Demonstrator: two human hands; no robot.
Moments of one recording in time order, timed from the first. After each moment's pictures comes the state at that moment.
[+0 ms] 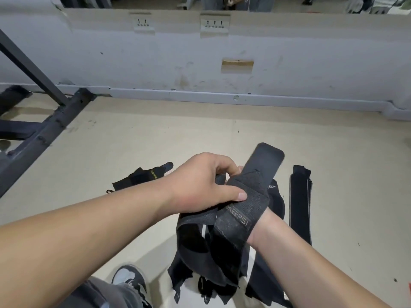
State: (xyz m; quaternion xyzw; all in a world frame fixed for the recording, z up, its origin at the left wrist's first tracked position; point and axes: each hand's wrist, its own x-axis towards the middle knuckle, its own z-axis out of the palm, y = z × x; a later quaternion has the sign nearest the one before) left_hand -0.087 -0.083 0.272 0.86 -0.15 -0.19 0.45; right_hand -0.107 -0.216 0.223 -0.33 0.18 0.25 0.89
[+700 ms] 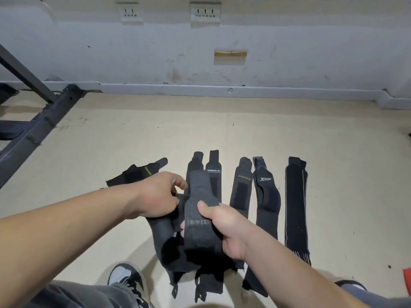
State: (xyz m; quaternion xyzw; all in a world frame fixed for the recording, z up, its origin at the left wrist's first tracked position) left_hand -0.083 -0.037 0.230 0.90 0.02 -0.31 0.29; right_hand -0.123 -0.215 0.161 -0.54 0.23 0.39 0.71
